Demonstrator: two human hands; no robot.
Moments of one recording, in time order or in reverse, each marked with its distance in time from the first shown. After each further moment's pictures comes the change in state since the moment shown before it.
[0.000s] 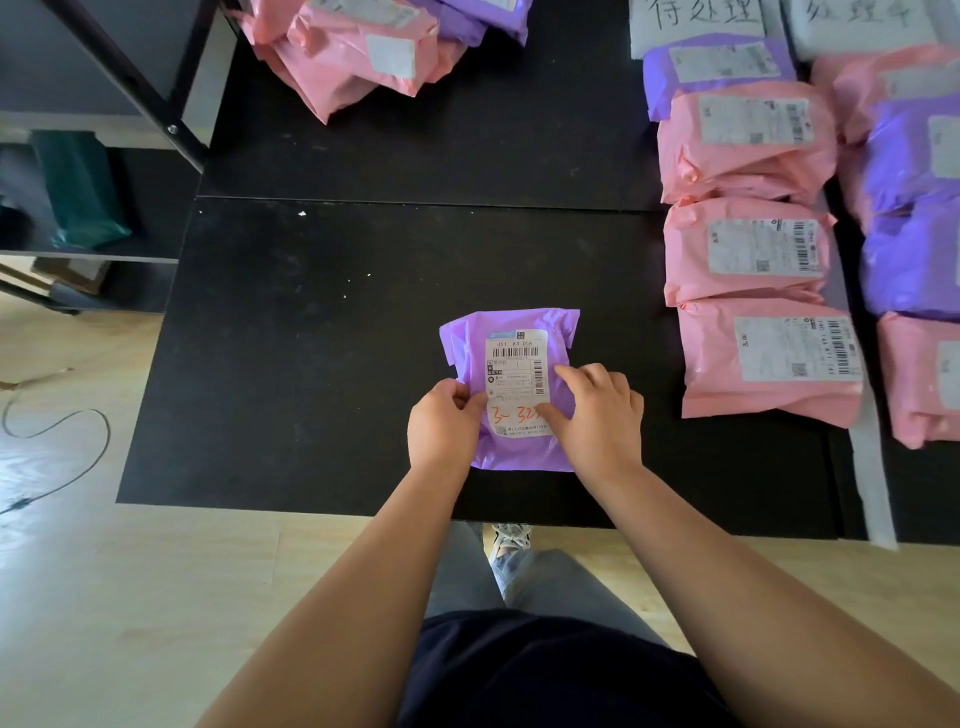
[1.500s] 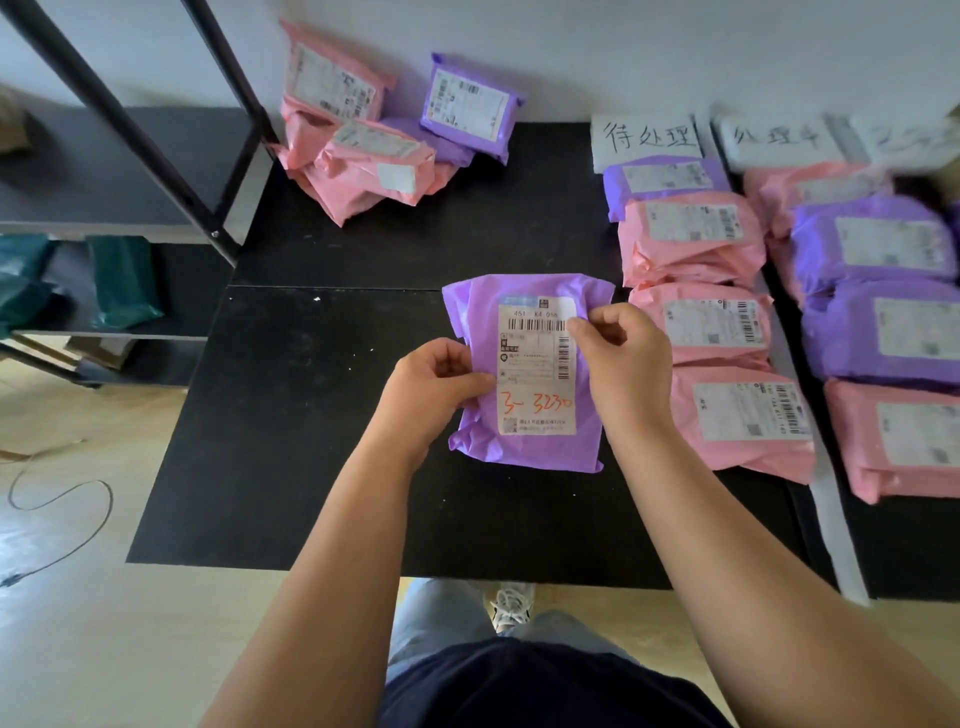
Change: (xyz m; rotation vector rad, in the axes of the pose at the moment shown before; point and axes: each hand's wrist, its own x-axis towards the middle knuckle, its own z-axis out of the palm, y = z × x) left_hand -0.031 0.101 -0.093 -0.463 -0.183 0.217; right_hand 0.024 -0.037 -0.130 0.756 0.404 0.077
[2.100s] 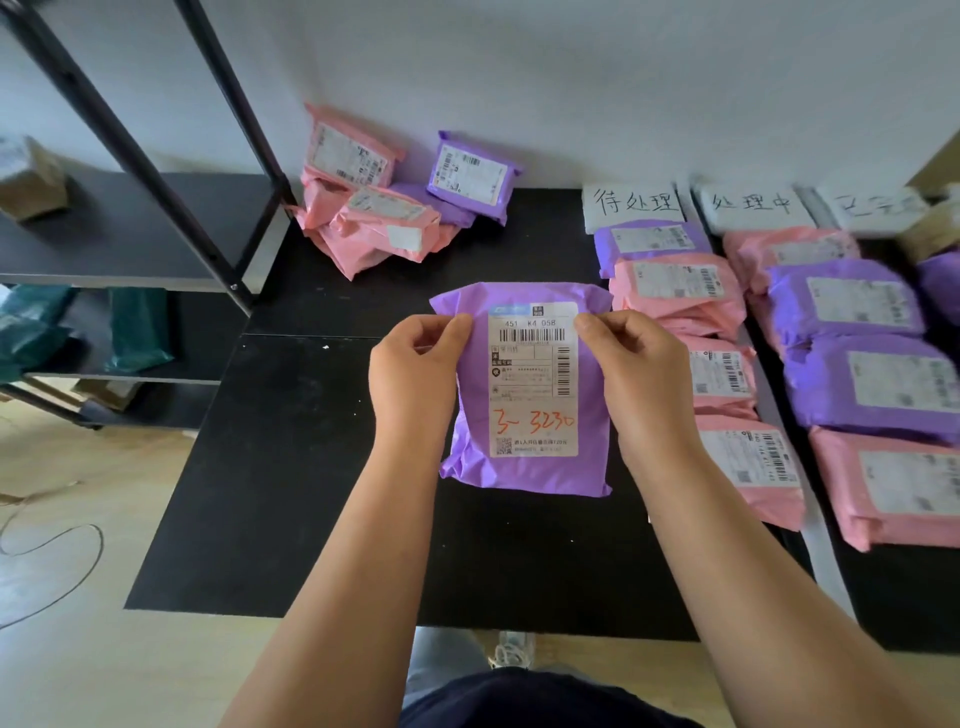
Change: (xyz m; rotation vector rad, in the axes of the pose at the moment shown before) left_hand -0.007 0.069 0.005 -0.042 0.421 0.162; right_hand -0.001 -0.058 -0.033 0.237 -0.025 -0.064
